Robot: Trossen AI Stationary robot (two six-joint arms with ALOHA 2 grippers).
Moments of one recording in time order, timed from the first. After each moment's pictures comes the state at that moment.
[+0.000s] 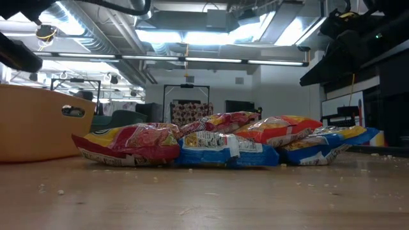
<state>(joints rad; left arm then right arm) -0.56 1.64 1.12 -1.07 0.50 -0.29 0.18 0.77 0.39 -0.18 0.57 0.20</state>
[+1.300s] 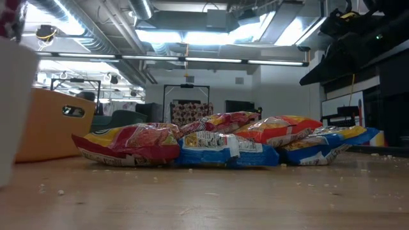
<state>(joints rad) -0.61 1.63 1.37 -0.79 0.16 -1.78 0.18 0.77 0.39 -0.18 0.57 0.14</state>
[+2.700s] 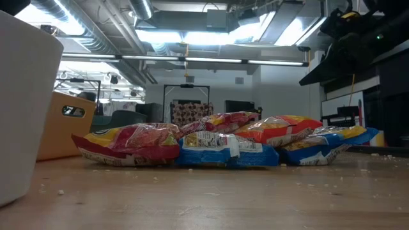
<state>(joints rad) -0.78 1.61 1.13 -0.81 0.10 -2.11 0.18 0.77 0.39 -0.18 0.55 0.13</state>
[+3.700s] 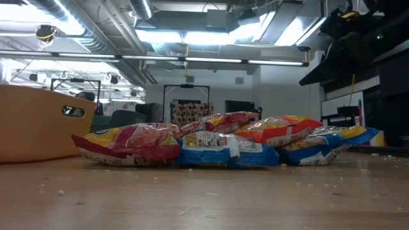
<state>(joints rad) -0.92 1.61 1.13 -1.06 0.22 -2.32 0.18 0.77 0.39 -0.18 0.55 0.13</state>
